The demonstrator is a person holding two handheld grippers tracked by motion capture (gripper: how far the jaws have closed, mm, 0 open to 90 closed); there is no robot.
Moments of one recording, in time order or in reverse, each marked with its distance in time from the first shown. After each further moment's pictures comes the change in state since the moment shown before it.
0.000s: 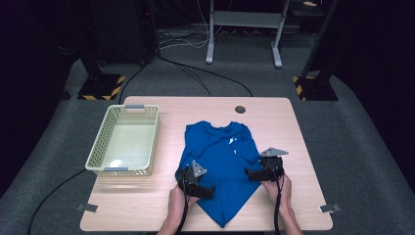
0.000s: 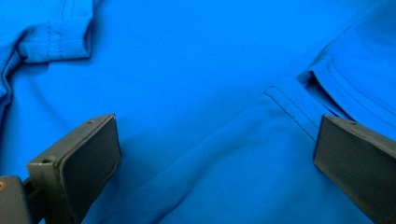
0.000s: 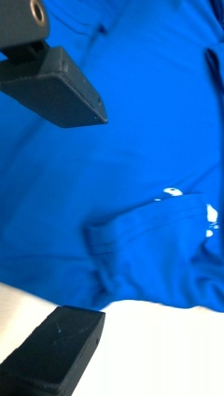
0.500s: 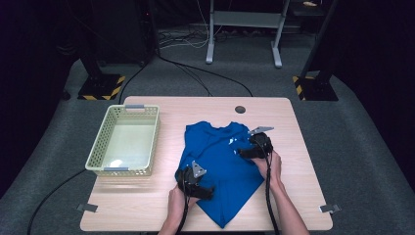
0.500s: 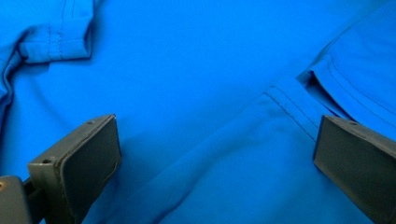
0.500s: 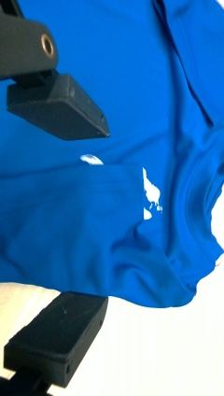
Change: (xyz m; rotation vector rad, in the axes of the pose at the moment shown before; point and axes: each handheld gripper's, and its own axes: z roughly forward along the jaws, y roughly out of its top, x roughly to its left) left arm 0.000 -0.001 -0.001 -0.001 0.000 0.003; right arm -0.016 0.064 0.048 0.063 -0.012 -0.028
